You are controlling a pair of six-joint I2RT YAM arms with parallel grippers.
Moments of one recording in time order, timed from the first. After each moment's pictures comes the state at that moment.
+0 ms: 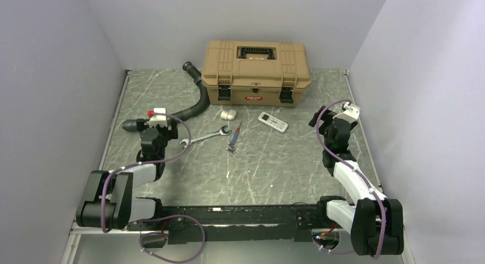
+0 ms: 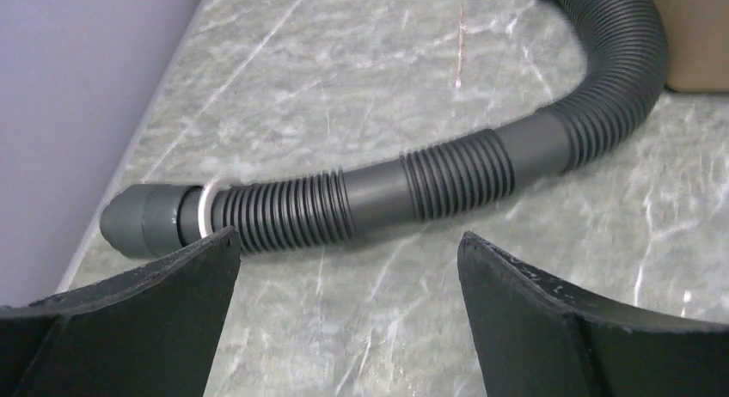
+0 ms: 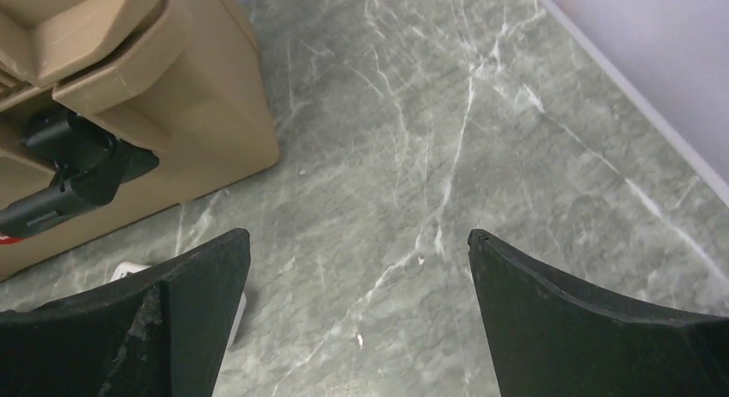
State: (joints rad) left arm -0.06 1.31 0.22 0.95 -0.19 0.12; right arm 0.00 1.03 0.39 0.43 0.25 0.32
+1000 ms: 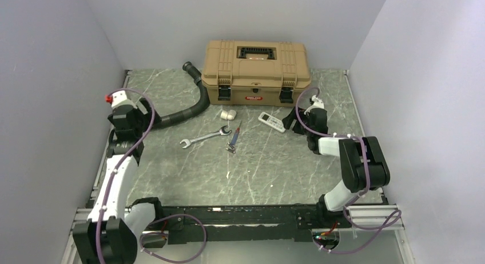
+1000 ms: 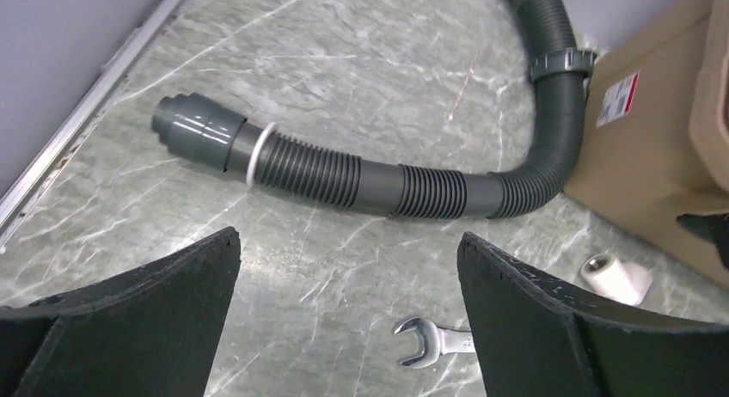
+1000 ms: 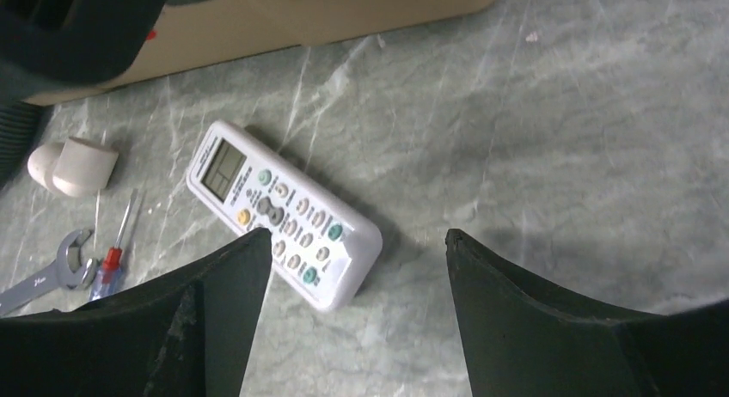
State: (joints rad) left arm 0.09 0.99 0.74 -0.17 -0.15 -0.36; right arm 0.11 1.58 0.57 0.53 -0.16 0.44
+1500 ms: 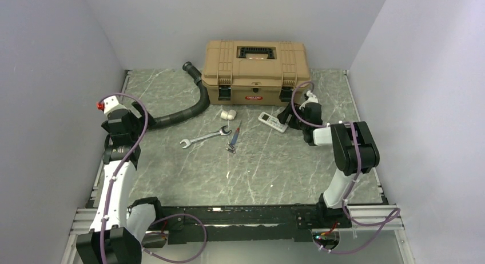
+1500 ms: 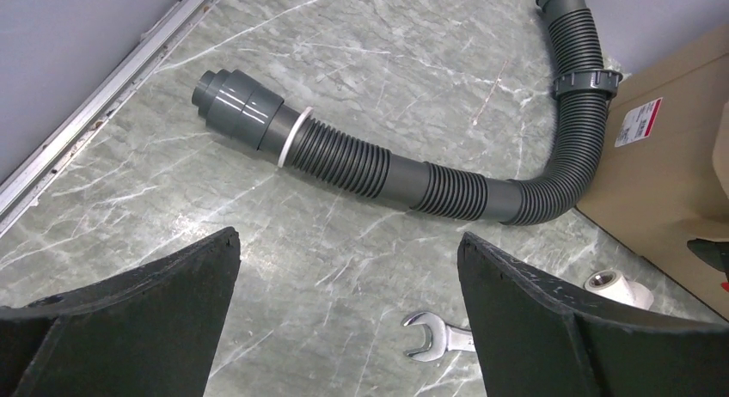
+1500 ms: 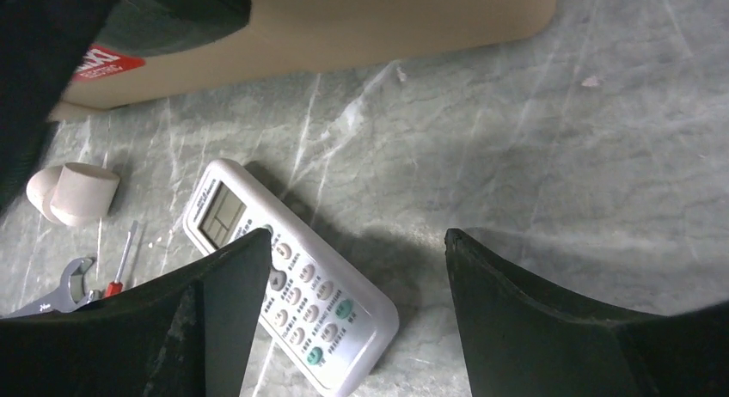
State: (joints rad) left arm 0.17 0.89 0.71 -0.25 -0.18 -0.44; right arm 0.11 1.78 0.71 0.57 -0.21 0.48
